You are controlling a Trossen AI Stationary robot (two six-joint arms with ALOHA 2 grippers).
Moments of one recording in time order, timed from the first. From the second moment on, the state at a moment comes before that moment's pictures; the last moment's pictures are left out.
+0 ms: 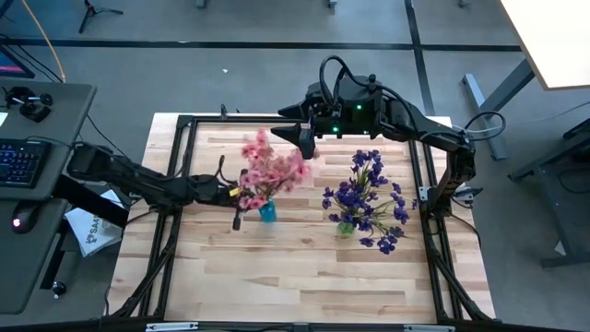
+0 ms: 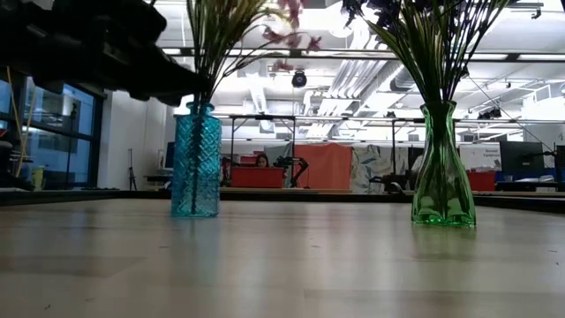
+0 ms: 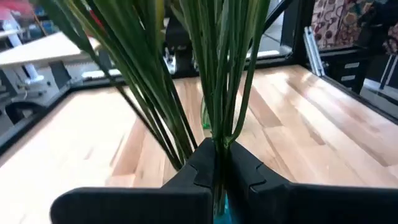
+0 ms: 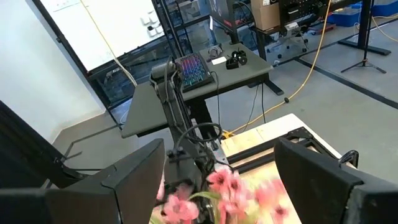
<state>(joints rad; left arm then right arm) -0.08 1.19 0.25 0.77 -0.04 0.10 -0.08 1.77 2.20 -0.62 0.02 0.31</state>
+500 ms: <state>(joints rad) -0.08 1.29 0.25 0.81 -0.05 -0.05 -0.08 1.77 2.20 -0.62 0.00 0.31</state>
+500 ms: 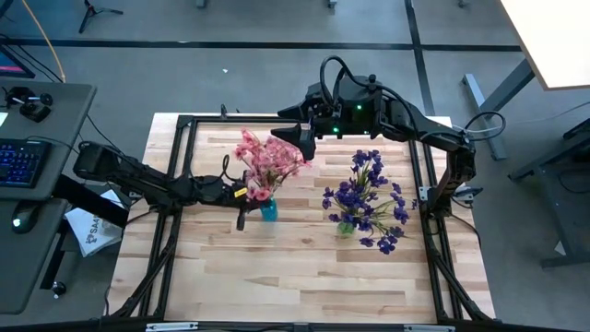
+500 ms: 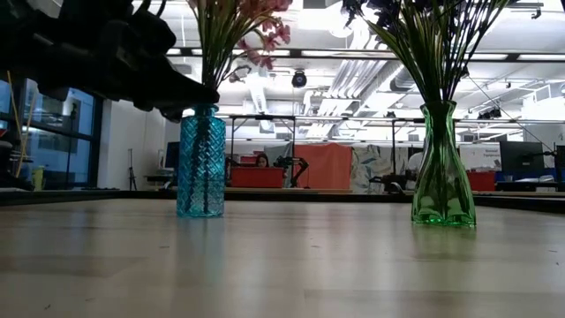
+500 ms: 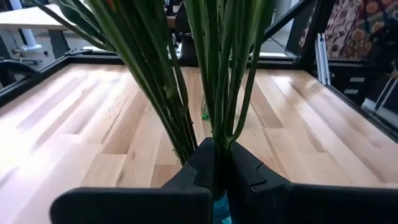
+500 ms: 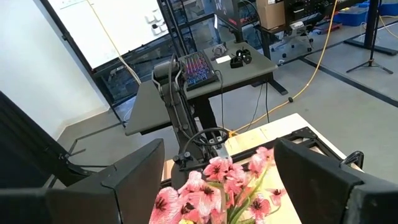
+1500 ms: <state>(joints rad) -0.11 1.12 0.26 0.67 -0.05 -0.17 -0.08 1.77 2.20 -0.61 0.00 0.31</state>
